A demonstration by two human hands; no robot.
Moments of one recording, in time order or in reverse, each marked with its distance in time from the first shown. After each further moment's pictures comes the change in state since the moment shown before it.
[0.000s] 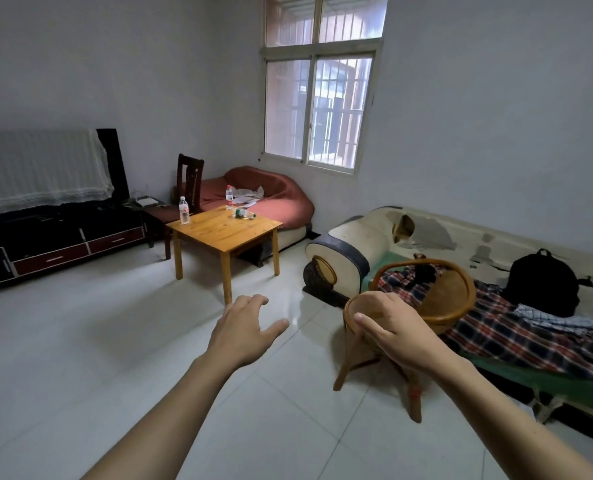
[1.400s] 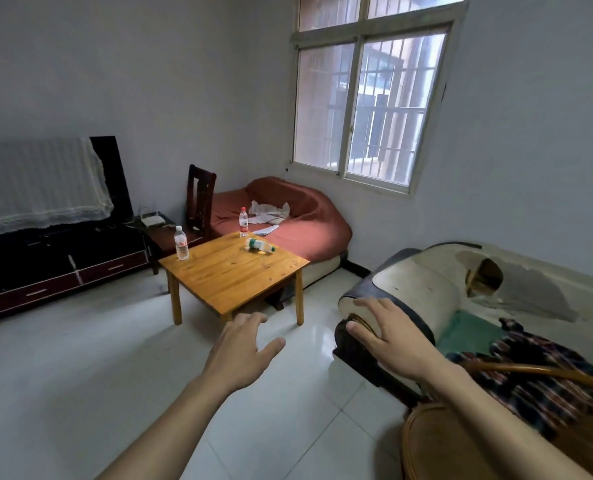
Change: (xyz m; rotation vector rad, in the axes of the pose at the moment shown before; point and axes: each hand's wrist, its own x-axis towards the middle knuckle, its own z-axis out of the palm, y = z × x) left_hand 0.628 -0.111 0.091 -0.004 0.029 -0.073; right_hand 0.661 0.160 0.107 0.036 -0.088 -0.114
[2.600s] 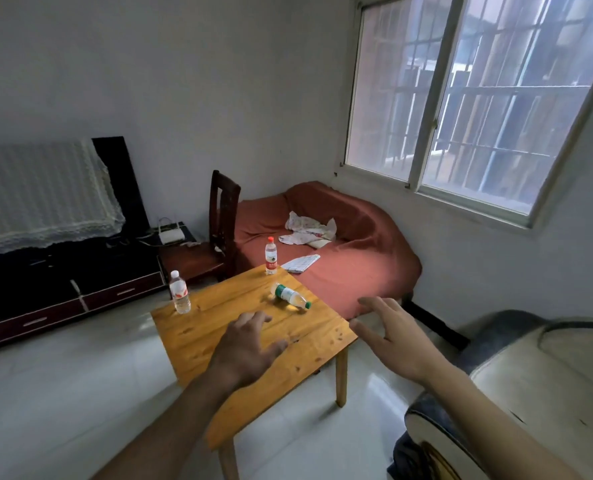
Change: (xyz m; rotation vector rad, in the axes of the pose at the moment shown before) left_hand 0.626 -0.125 0.032 0.082 0.021 -0.200; right_hand 0.668 0.147 0.085 0.118 -0.080 -0.099
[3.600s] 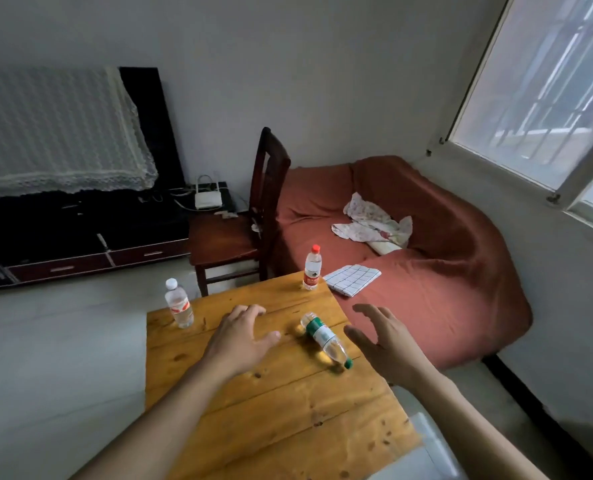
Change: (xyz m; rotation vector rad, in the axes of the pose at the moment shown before) left_hand 0.404 -0.136 0.052 -0.086 -0.036 -0.356; right_hand 0.467 0.101 0.146 0.035 -0.293 -0.108
